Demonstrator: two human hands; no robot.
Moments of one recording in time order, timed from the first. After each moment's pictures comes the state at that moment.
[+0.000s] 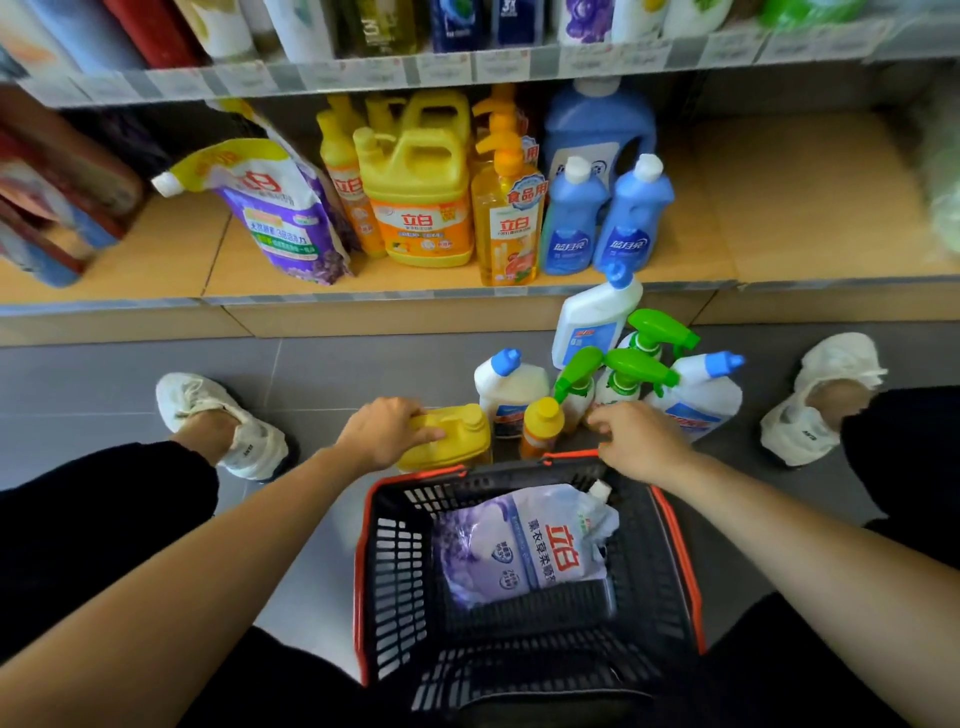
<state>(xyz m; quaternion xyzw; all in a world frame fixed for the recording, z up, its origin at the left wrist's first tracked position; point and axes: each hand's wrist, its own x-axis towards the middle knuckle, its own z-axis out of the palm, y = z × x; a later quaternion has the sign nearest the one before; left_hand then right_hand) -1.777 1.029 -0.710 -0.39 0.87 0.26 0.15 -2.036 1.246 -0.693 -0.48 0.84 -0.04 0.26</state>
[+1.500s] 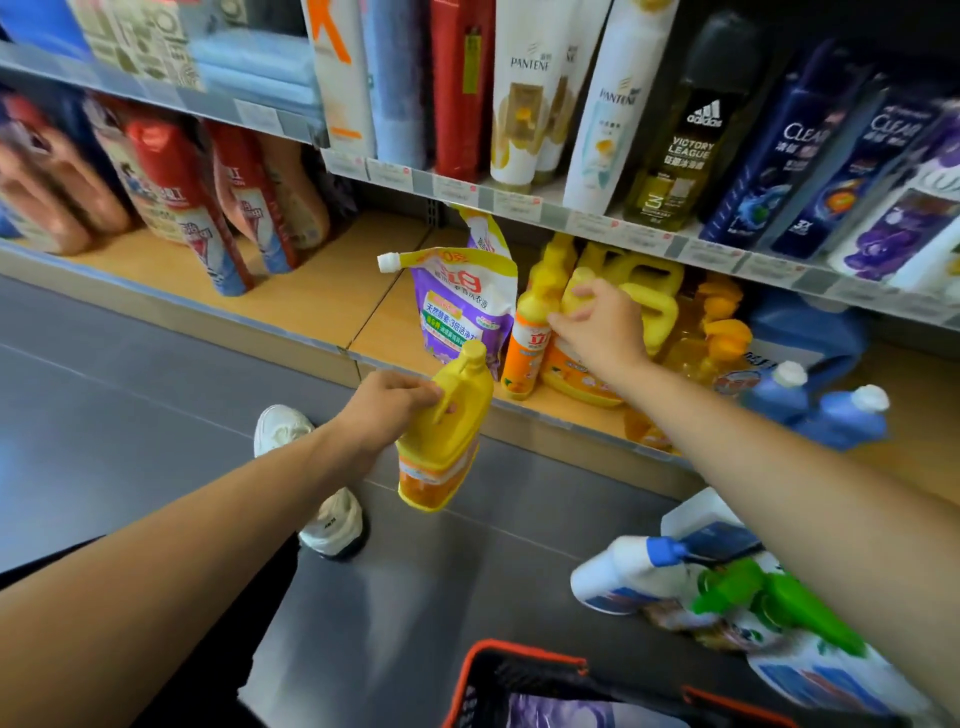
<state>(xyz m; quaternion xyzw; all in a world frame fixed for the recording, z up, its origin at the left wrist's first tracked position) -1.694 0.891 -0.595 -0.56 0.55 0.58 -0.22 -1.951 0.890 -0.580 -0.49 0.78 -0.36 0.15</state>
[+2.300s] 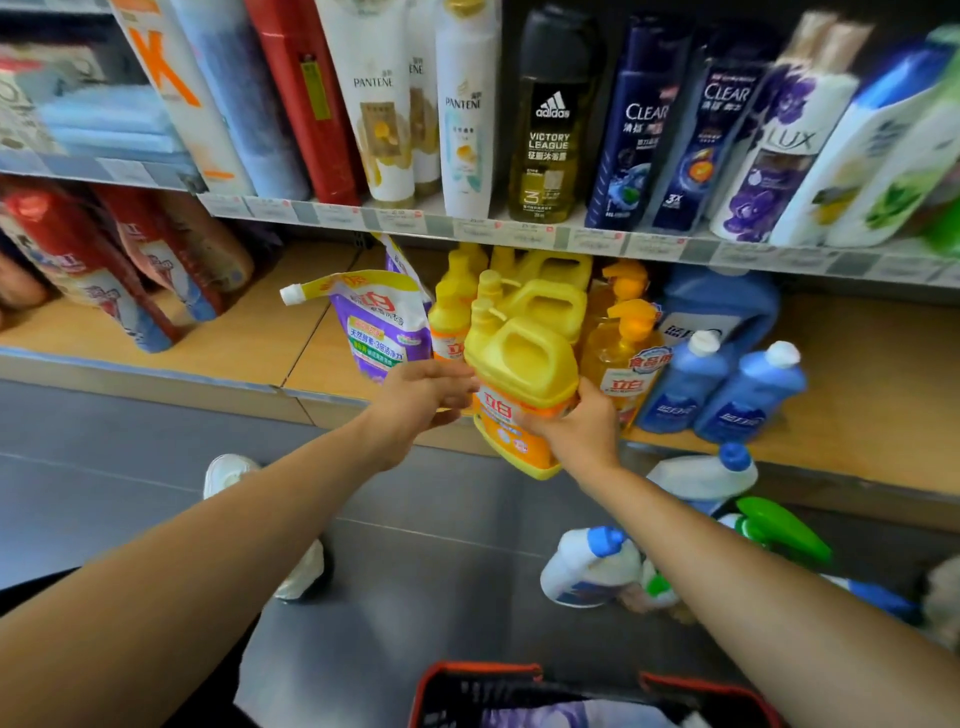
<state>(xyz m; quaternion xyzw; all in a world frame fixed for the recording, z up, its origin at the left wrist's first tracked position) -1.810 0.891 -0.592 -0.47 0.53 0.67 -0.22 -1.987 0.990 -0.654 -0.35 0.75 -0.51 0.21</state>
